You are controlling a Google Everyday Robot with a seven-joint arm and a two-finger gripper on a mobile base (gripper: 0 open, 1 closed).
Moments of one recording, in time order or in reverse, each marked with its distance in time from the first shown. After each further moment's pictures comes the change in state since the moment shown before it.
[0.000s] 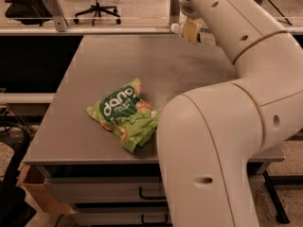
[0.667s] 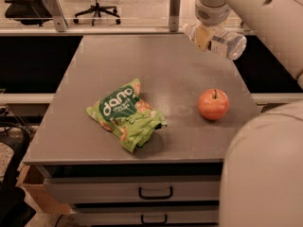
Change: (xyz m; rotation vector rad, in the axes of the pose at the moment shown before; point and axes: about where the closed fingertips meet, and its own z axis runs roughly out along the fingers) arm 0.048 0.026 -0.024 -0.009 -0.068 0.151
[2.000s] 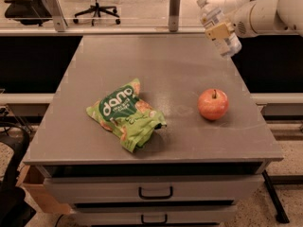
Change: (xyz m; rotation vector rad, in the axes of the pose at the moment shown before) arm -0.011 -0.066 0.026 -0.067 -0.860 0.171
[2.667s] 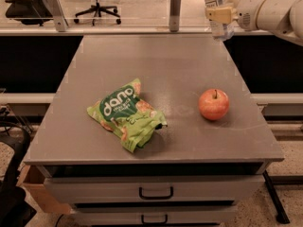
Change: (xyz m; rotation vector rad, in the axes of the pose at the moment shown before) arm -0.048 -0.030 -0.007 -0.004 -0.360 0.067
